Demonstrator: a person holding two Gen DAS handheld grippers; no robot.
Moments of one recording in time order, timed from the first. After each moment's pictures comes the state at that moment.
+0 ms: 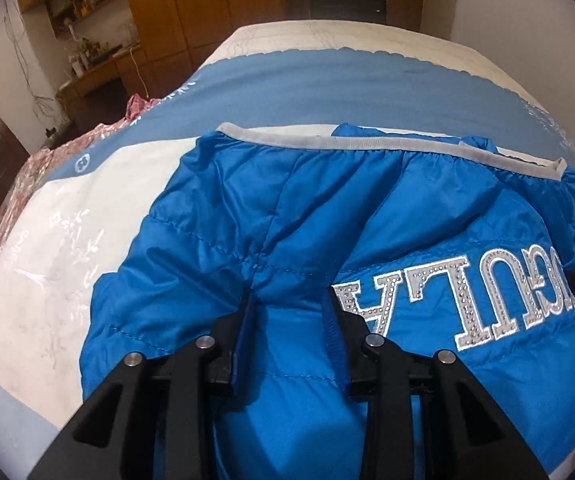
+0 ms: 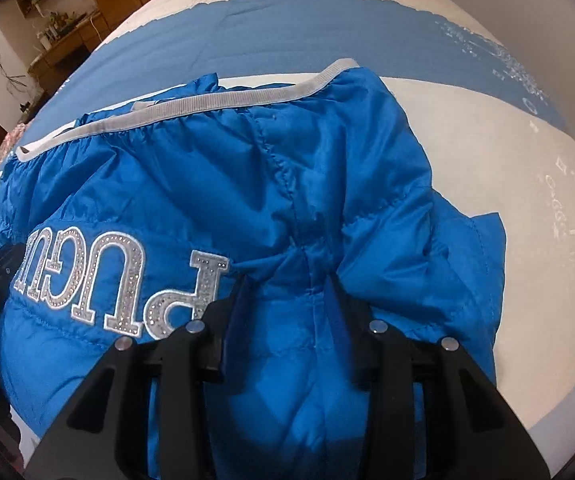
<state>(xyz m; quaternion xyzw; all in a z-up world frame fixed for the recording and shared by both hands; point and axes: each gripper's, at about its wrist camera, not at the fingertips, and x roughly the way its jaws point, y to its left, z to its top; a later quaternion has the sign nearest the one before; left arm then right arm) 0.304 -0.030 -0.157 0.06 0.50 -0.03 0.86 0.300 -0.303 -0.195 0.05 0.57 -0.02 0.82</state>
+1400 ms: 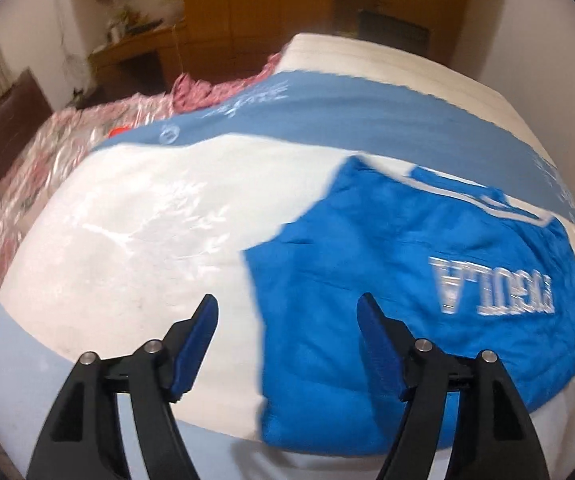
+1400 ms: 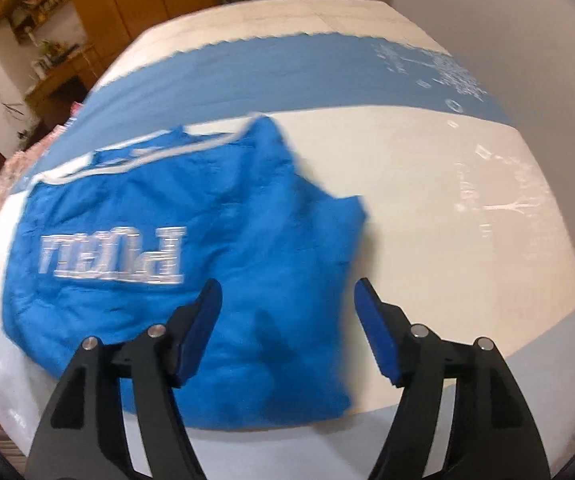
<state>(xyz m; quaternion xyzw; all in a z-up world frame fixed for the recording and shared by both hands) 0.270 0.096 -0.093 -0.02 0.51 0.00 0.86 0.225 -0.367 -0.127 0.07 0.54 -0.04 0.84</state>
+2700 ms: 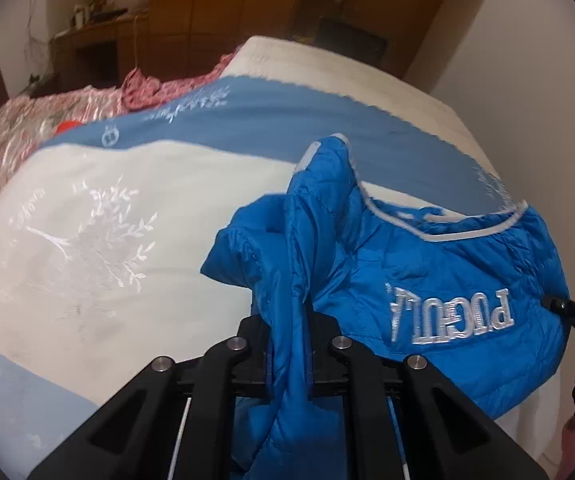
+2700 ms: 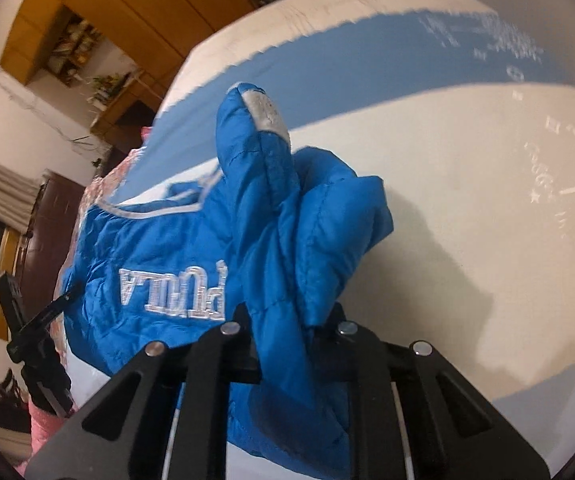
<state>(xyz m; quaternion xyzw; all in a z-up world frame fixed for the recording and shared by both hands) 0.260 0.068 -0.063 -0.08 0.49 -0.10 0.86 0.227 -0.377 -0.088 0.21 0.52 0.10 0.82</state>
